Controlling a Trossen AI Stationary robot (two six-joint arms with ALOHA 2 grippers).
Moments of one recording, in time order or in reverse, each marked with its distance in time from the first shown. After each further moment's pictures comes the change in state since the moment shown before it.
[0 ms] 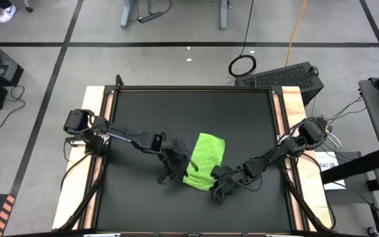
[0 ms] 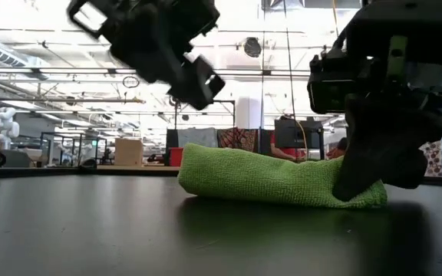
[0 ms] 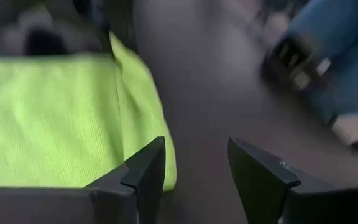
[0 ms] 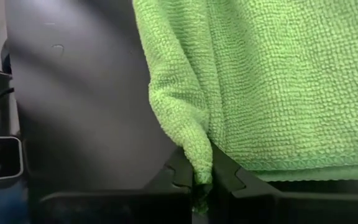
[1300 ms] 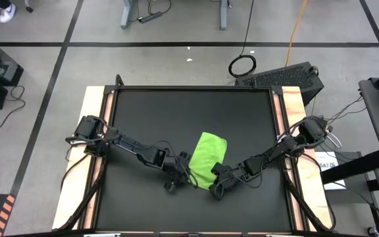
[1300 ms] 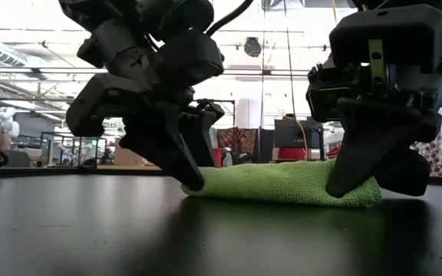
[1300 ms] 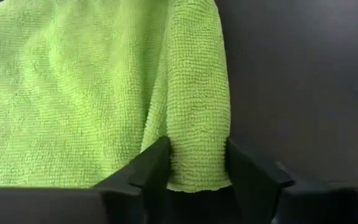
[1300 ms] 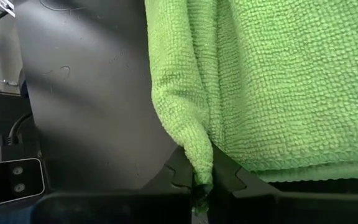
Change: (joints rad) left arm -0.120 0.152 -0.043 0.139 -0.461 0.044; right arm -0.037 -0.031 -0.040 0.093 -0.018 0.097
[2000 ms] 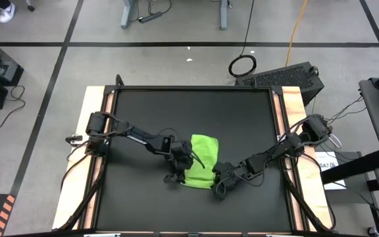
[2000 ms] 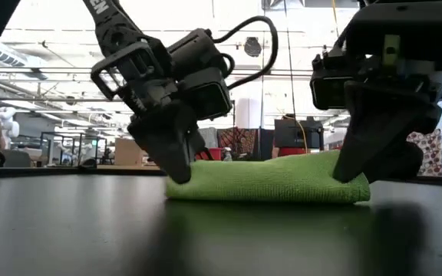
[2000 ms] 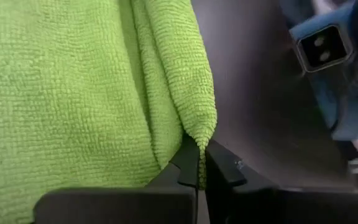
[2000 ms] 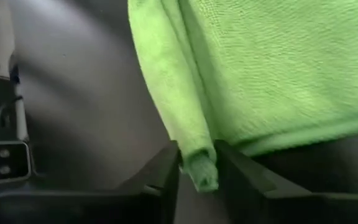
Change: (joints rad) left arm 0.180 0.104 0.005 0.023 0.665 -0.307; right arm 0.002 -0.065 -0.001 -0.073 0.005 -0.117
